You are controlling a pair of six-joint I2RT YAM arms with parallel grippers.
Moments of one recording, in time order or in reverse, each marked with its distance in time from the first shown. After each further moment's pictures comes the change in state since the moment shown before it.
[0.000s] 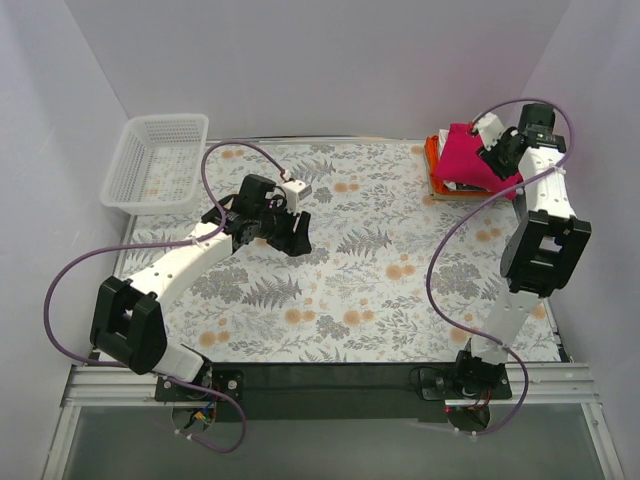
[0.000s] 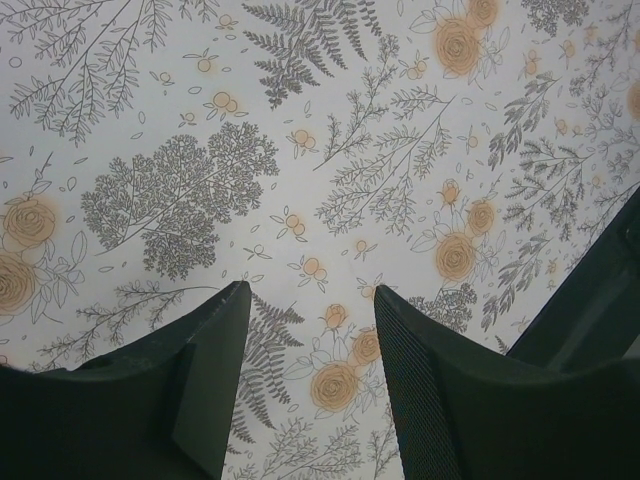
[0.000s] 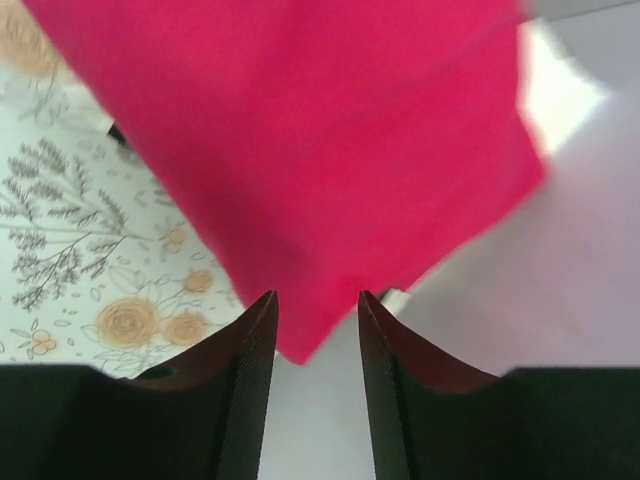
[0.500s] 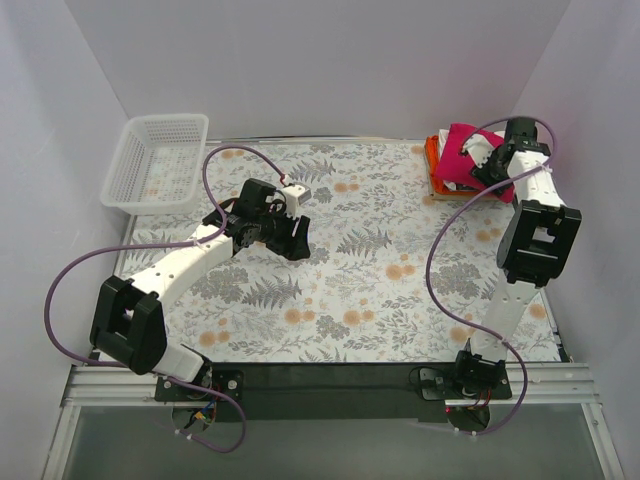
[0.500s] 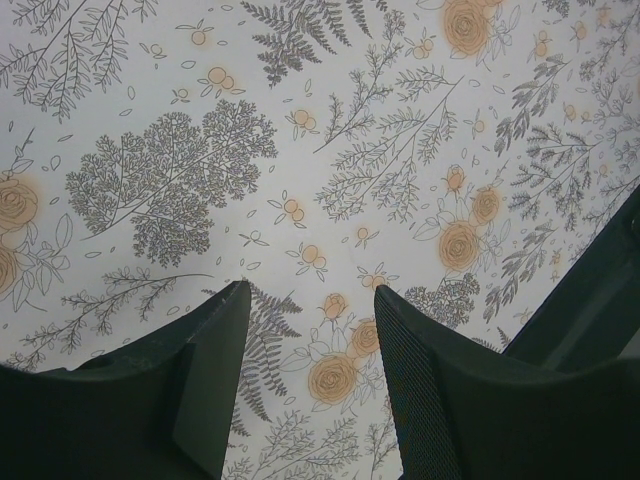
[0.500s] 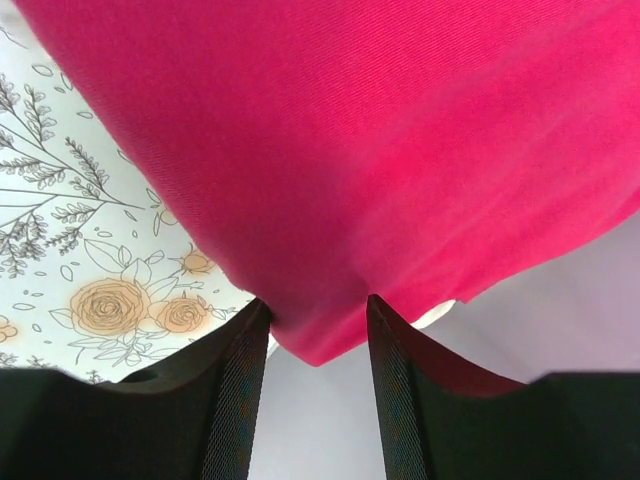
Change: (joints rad) left arm 0.000 -0.005 -0.040 0.007 0.002 -0.007; right arm 0.011 0.140 -0.032 -0.034 0.144 -0.085
